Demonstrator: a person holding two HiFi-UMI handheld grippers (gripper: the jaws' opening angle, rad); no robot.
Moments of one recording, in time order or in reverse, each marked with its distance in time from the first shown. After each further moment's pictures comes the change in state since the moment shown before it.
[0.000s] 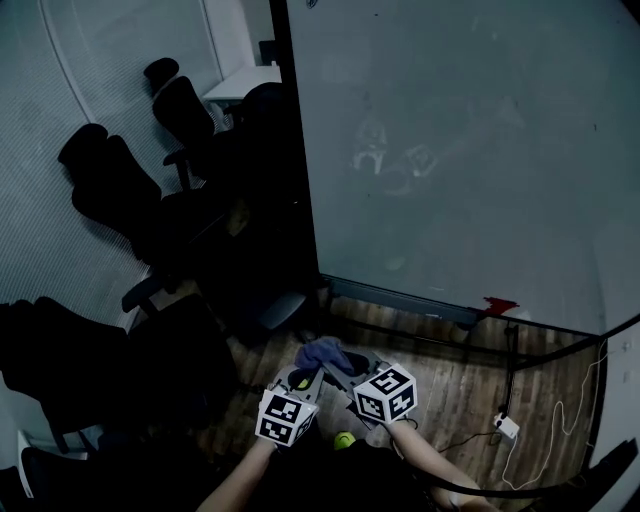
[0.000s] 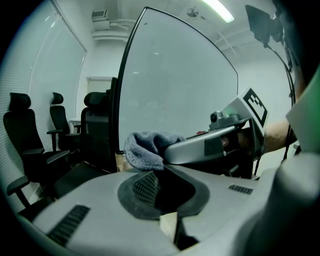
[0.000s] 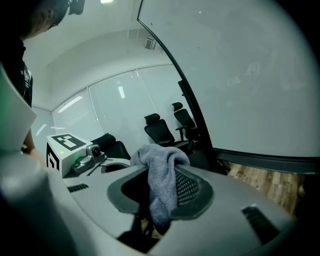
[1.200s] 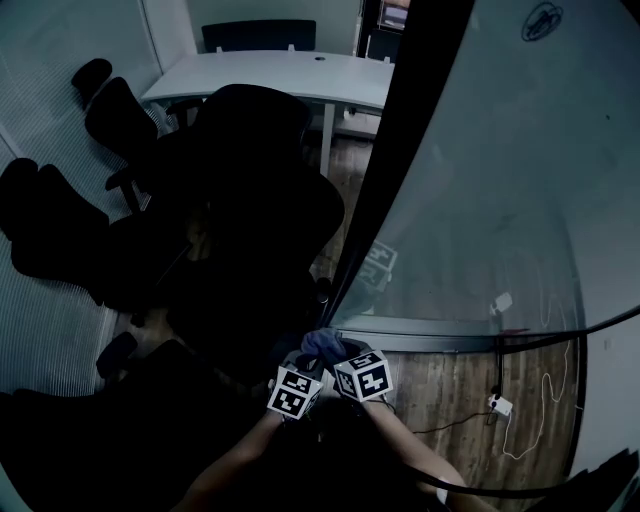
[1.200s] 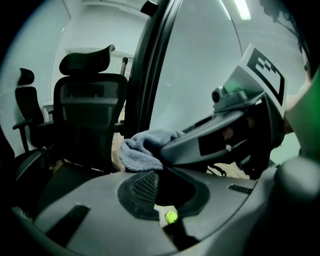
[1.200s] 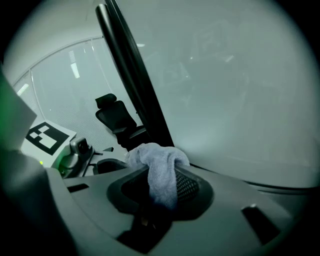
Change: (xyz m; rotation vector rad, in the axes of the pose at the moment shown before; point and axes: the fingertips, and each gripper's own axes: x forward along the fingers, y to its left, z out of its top) left arm 0.145 0.136 -0.002 0.043 0.209 -0.228; right arm 0.130 -0.150 0.028 0.163 0.246 -0.415
